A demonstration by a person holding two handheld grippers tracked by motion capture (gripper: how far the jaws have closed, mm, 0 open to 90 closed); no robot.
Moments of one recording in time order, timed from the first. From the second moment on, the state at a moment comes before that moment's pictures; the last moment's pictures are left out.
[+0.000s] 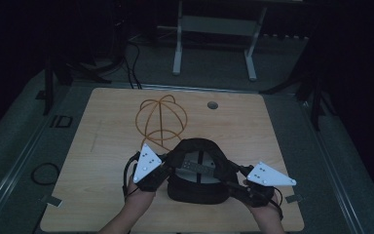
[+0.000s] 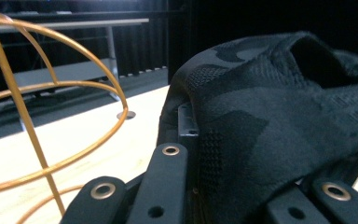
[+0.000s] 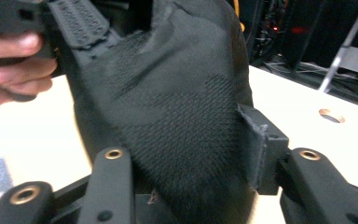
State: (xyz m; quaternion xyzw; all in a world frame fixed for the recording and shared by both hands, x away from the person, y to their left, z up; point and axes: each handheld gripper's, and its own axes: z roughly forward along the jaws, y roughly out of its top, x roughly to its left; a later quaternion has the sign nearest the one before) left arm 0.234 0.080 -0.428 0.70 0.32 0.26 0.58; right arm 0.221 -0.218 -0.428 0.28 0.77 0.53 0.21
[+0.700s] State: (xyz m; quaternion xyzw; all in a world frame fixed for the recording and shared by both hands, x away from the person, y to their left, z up) left arm 0.229 0.106 -0.422 0.70 0.24 0.24 0.63; right arm 0.198 -0.273 -0.427 0.24 0.79 0.53 0.17
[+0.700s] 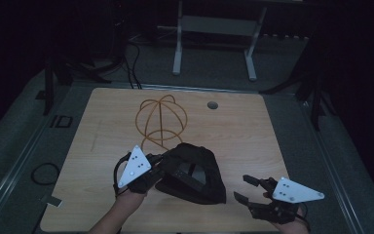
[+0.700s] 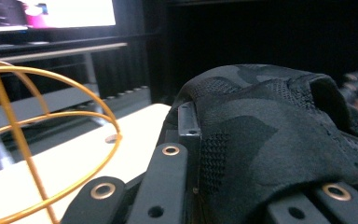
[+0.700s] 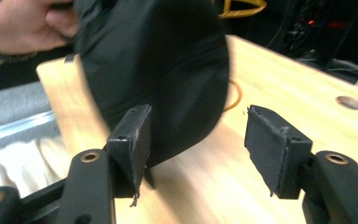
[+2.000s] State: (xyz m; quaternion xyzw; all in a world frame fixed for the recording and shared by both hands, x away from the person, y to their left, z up) left arm 0.236 0.117 -0.412 0.73 0.09 0.11 0.67; right arm 0.212 -0.196 -0.397 0.09 0.82 0.54 0.16
